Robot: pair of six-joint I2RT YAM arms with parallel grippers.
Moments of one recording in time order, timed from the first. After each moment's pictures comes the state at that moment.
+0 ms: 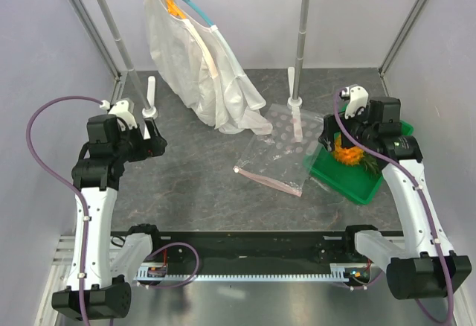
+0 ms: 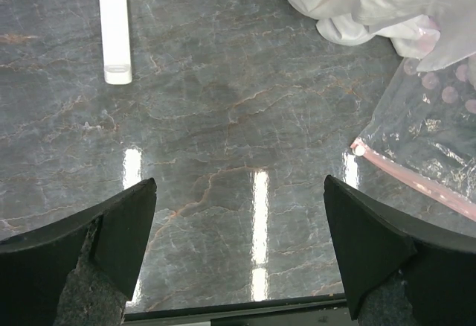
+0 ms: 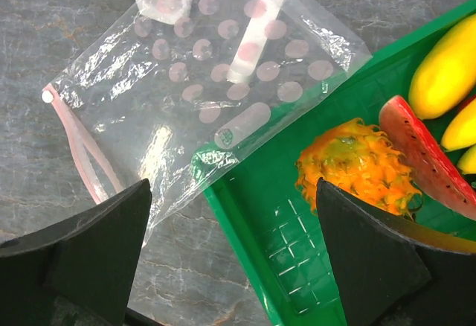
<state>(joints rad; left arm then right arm) 0.07 0.86 1.08 -0.87 0.17 -0.17 0.03 1.04 1.10 -0.73 -0.33 -0.15</state>
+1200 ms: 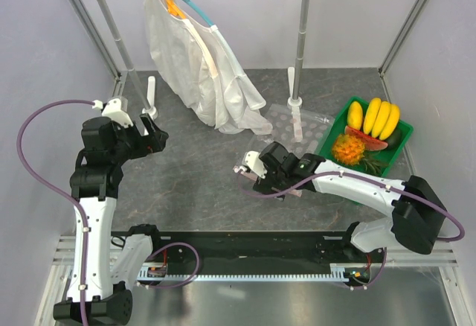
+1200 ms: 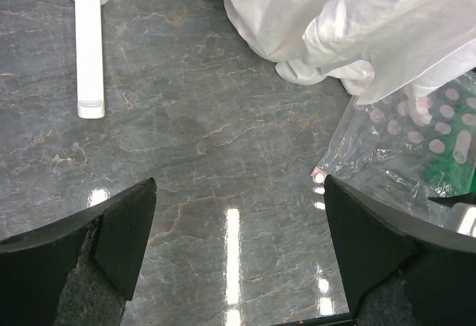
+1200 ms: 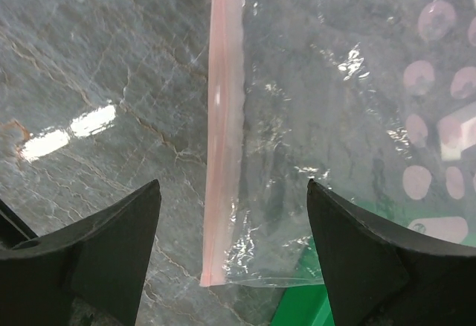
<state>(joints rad) 0.07 0.80 1.07 -0.77 0.22 -0.26 0.90 1.38 0.94 -0.60 0.10 -0.35</state>
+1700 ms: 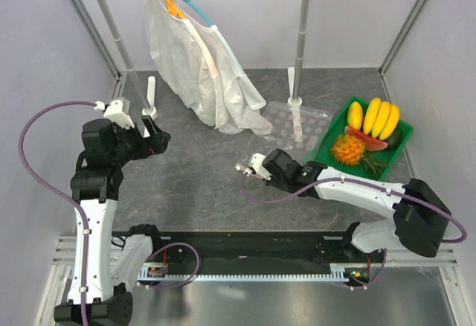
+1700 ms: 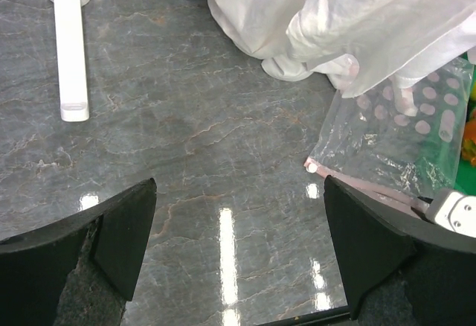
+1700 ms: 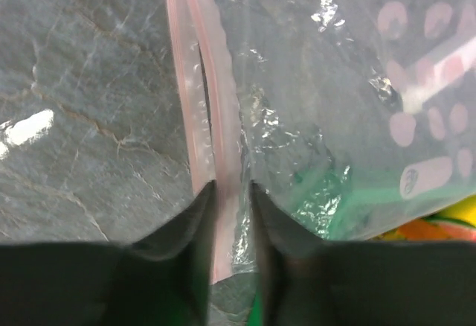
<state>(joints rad) 0.07 0.78 1.05 -0.75 0.26 -0.26 0.93 1.35 0.81 -0.51 0.30 -0.36</state>
